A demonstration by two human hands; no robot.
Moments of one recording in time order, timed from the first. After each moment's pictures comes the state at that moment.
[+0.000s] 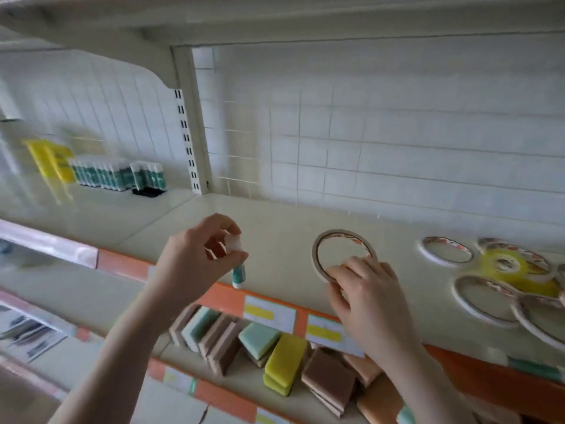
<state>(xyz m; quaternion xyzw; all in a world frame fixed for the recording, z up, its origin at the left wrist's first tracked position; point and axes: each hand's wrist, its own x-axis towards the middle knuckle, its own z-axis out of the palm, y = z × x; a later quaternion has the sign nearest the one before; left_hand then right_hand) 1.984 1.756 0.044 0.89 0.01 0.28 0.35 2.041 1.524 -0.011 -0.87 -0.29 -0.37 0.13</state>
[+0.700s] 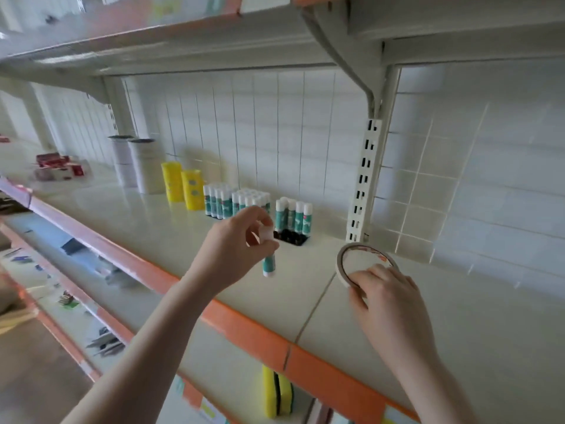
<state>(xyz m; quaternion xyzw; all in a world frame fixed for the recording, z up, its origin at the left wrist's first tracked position) 2.061 2.110 0.059 0.90 0.04 0.31 0.29 2.121 1.889 0.006 -0.87 -0.29 -0.35 0.19</state>
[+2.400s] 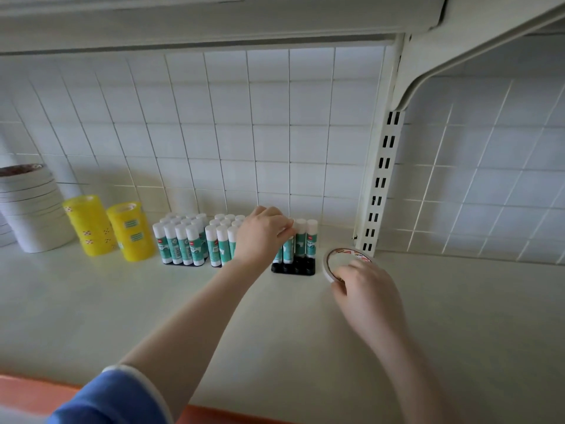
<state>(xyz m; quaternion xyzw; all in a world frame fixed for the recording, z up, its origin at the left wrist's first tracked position) 2.274 2.212 0.015 0.89 -0.17 0.37 0.19 2.197 2.028 -0.014 -0.91 -0.15 -0.36 0.11</state>
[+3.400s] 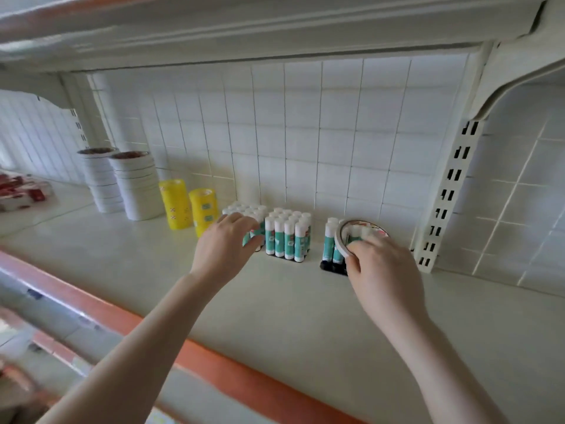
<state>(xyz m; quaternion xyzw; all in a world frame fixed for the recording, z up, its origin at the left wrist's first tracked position) 2.168 2.310 0.029 0.92 0.00 0.39 0.11 2.185 2.068 0.033 -0.88 -0.22 -0.40 0.14</state>
